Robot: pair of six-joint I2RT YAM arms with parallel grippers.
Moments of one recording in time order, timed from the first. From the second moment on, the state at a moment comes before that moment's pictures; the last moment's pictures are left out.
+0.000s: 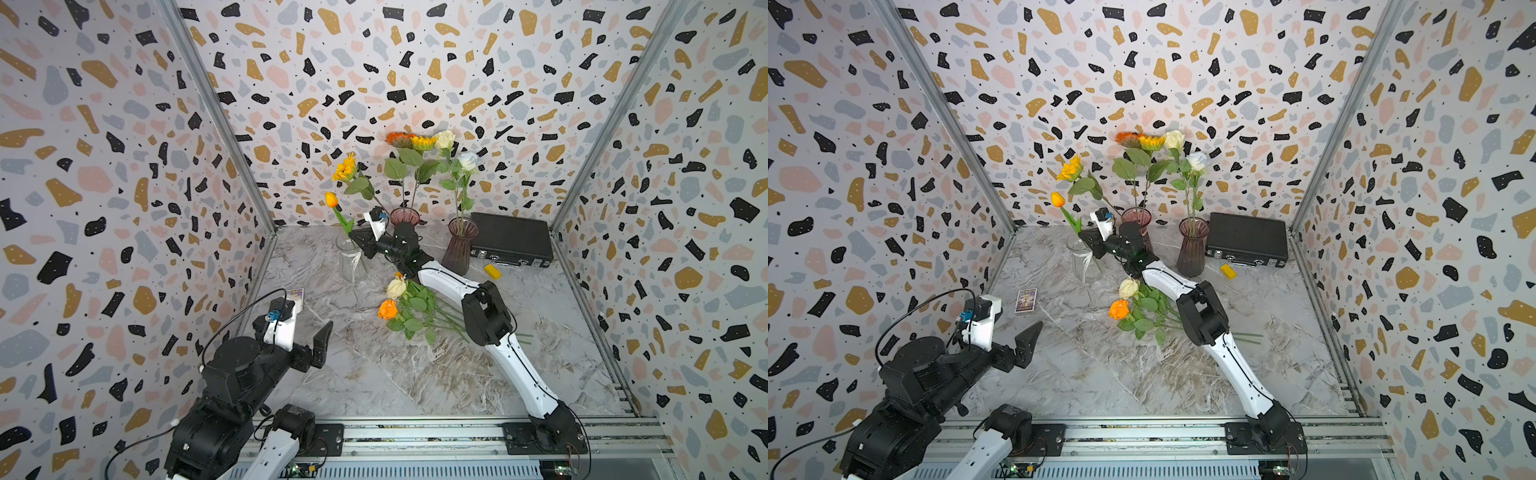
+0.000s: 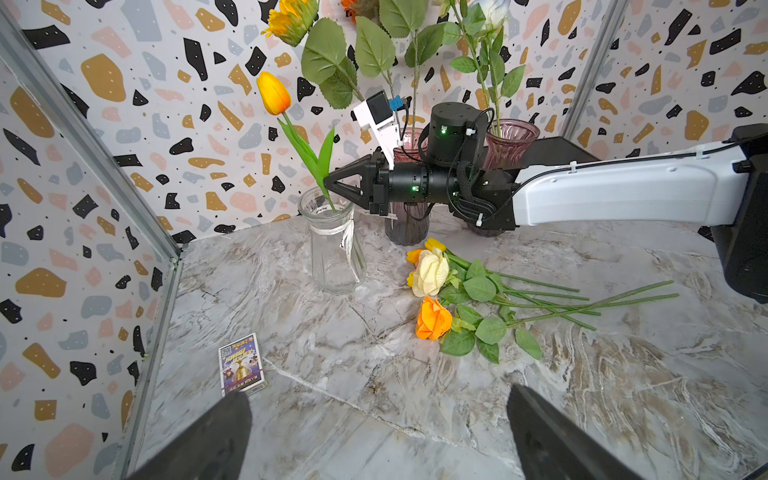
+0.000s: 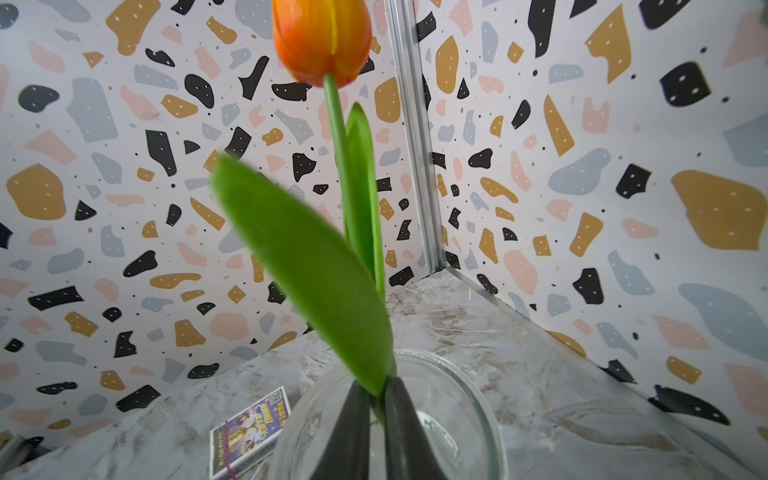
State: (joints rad) left arm -0.33 0.39 0.99 -0.90 0.02 0.04; right arm 0.71 2.63 2.30 0.43 -0.52 0.24
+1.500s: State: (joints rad) left arm -0.33 0.54 0.76 -0.72 0.41 -0.19; right arm 0.76 1.56 1.07 -0.63 0.00 -0.16
